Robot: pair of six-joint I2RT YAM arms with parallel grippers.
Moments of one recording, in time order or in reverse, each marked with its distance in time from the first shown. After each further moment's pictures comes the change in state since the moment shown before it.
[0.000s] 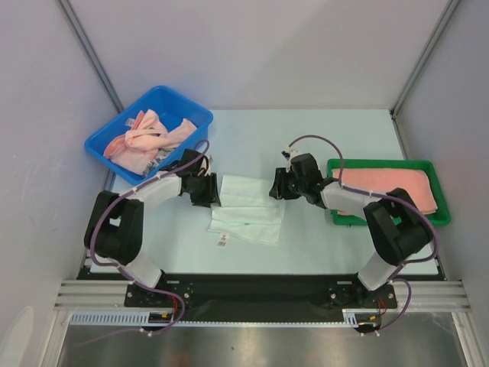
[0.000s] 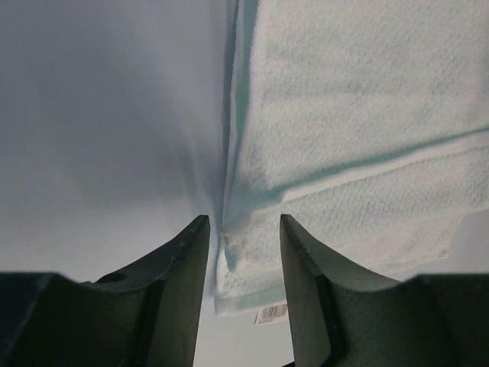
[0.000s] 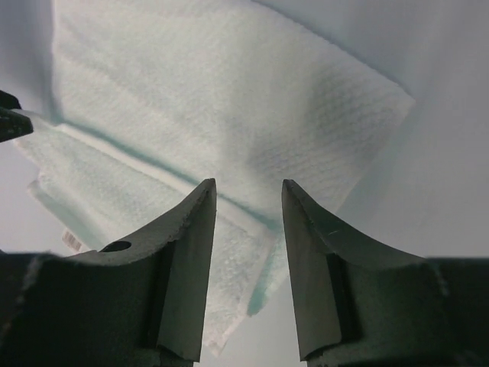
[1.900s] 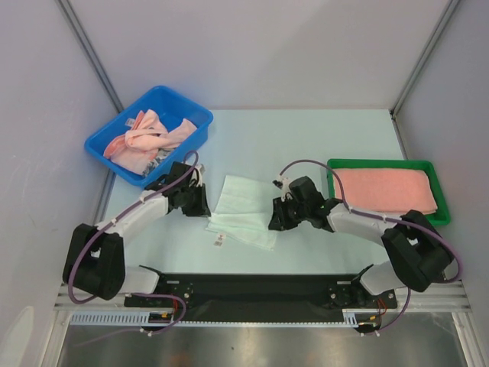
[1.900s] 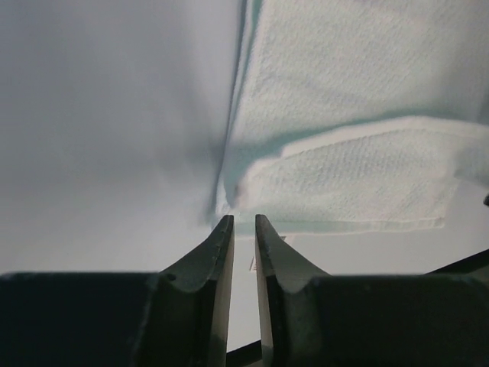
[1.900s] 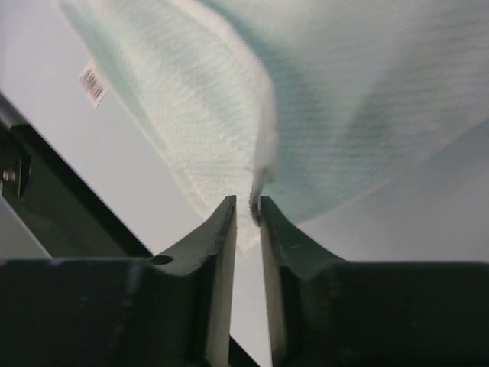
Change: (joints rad) left arm 0.001 -0.247 -0.162 -0.035 0.000 0.003; right arm 0.115 -0.161 -0.180 -0.113 -0.164 -0.034
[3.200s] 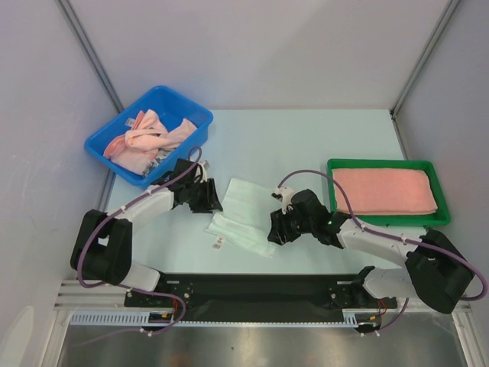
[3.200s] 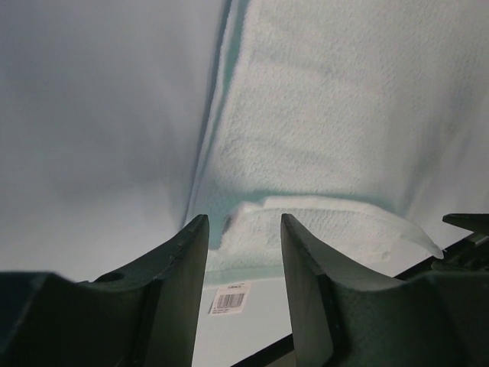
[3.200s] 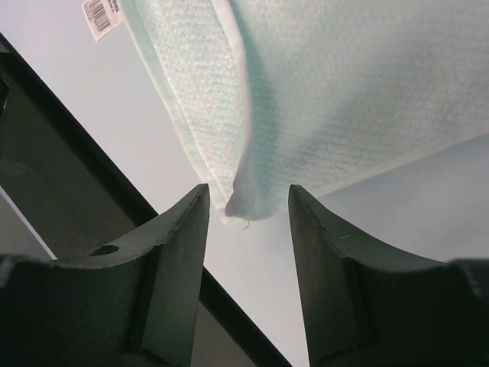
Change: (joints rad) left arm 0.000 0.093 0.008 0.122 0.081 -0.067; right arm 0.137 -0.225 -0.134 -0.003 0.075 -0.070
